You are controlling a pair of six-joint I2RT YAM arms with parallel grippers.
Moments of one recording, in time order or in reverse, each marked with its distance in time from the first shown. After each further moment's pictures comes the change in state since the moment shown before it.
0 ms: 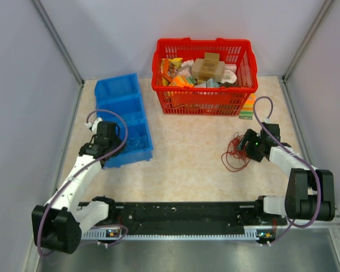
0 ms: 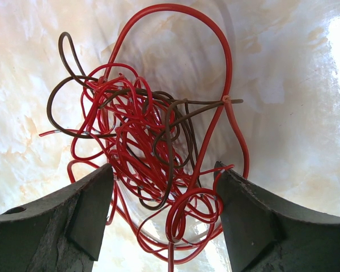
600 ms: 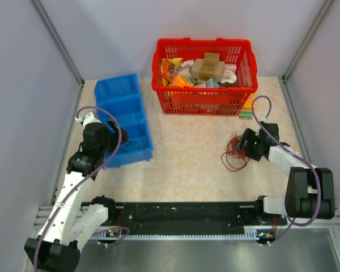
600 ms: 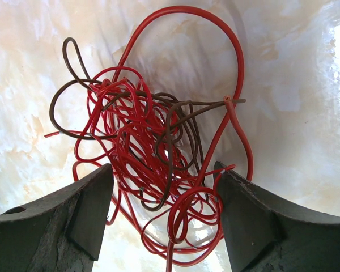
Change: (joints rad) left arm 0.005 -0.206 0.034 0.036 0.039 0.119; right arm 0.011 0.013 0.002 0.020 -0.008 0.000
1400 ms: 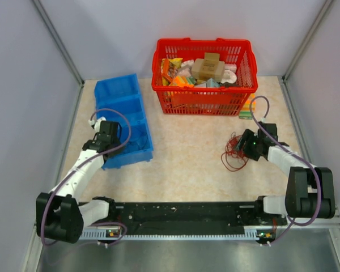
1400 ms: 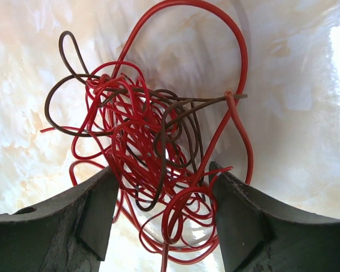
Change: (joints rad) left arm 0.015 0.360 -0.035 -0.011 -0.133 0.053; right arm 0.015 0.003 0.000 0.008 -0.001 -0.004
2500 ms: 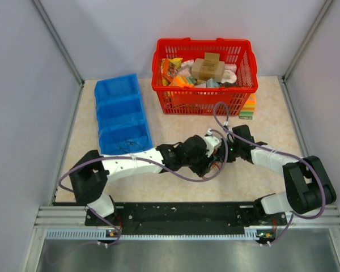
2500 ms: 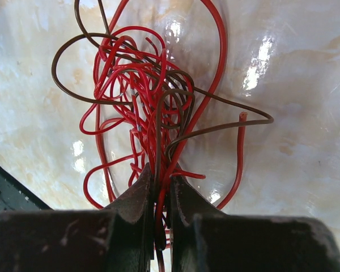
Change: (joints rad) left arm -0.916 0.435 0.360 0.306 0.330 0.360; right arm 0.357 0.072 0.001 0.075 -0.192 -0.109
